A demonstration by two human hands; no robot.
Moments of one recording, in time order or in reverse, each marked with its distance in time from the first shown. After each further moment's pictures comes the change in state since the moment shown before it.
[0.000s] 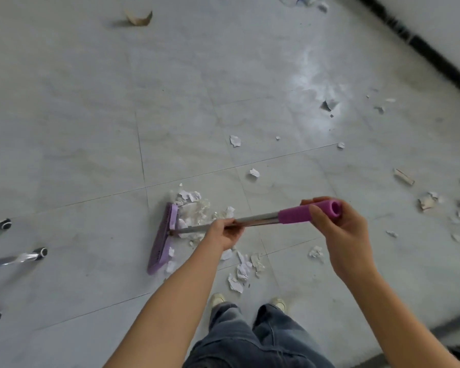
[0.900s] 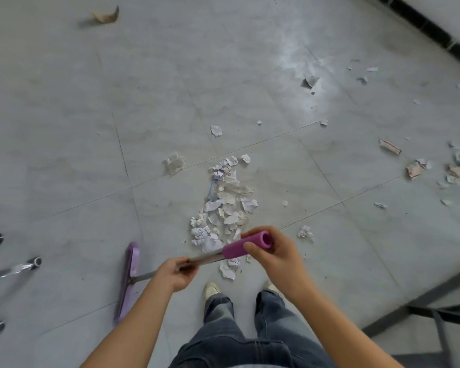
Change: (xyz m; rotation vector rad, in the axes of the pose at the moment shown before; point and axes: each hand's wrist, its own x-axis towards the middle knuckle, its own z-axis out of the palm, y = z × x) left_hand -0.032 -0.052 -0.069 0.083 0.304 -0.059; right_hand -0.039 0.044 -0.039 -0.046 -0.285 0.197
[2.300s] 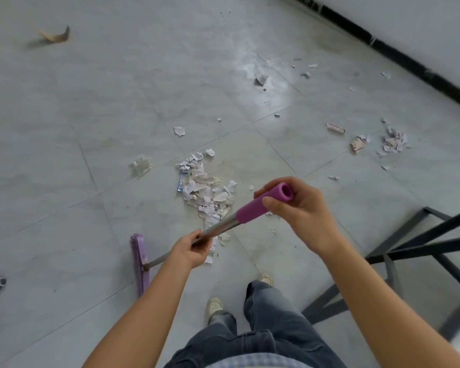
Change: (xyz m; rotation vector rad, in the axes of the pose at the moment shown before) left_hand -0.053 -0.141 0.025 0.017 -0.140 0.025; right_hand -0.139 -0.009 -0.090 0.014 0.155 -0.272
